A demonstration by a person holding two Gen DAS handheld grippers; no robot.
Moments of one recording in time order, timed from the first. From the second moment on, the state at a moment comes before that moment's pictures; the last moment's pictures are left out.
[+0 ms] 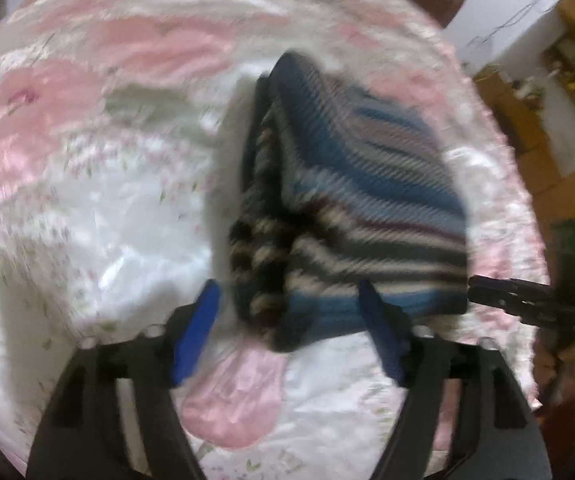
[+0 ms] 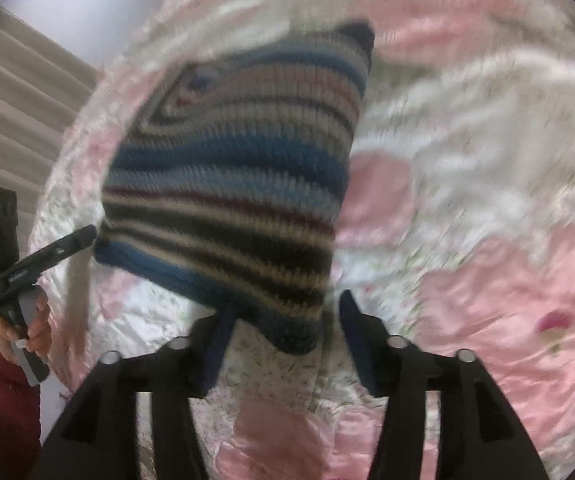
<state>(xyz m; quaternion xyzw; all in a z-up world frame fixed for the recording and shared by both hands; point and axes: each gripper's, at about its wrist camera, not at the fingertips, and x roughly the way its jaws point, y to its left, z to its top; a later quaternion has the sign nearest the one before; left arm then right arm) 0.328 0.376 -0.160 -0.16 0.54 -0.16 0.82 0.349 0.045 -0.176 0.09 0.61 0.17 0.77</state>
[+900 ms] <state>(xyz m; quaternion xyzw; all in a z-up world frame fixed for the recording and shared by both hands) 0.466 0.333 -0.243 -0.25 0.61 -0.25 0.71 0.465 0.040 -0.244 0.22 0.63 0.20 0.72</state>
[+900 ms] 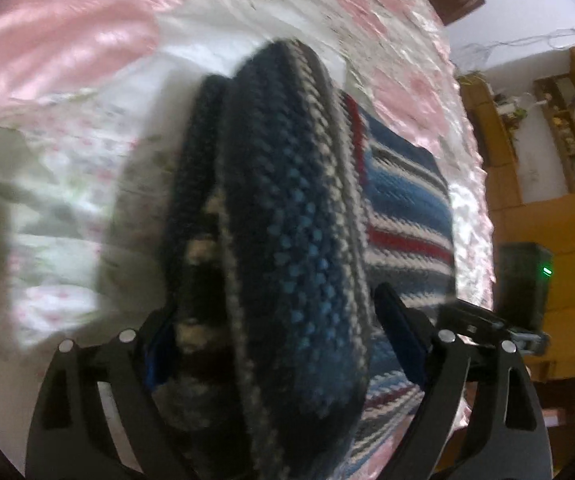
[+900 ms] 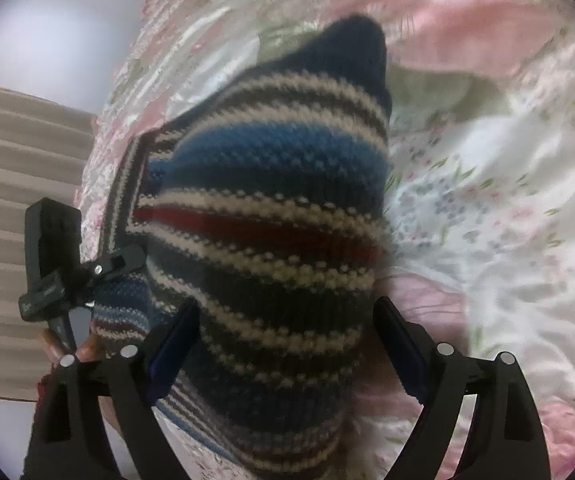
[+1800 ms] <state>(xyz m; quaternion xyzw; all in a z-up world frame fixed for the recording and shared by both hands) 0.329 0.222 -0.158 -0.20 0.56 -0.32 0.73 0.331 -0.050 -0.137 0.19 0.57 0.26 0.75</state>
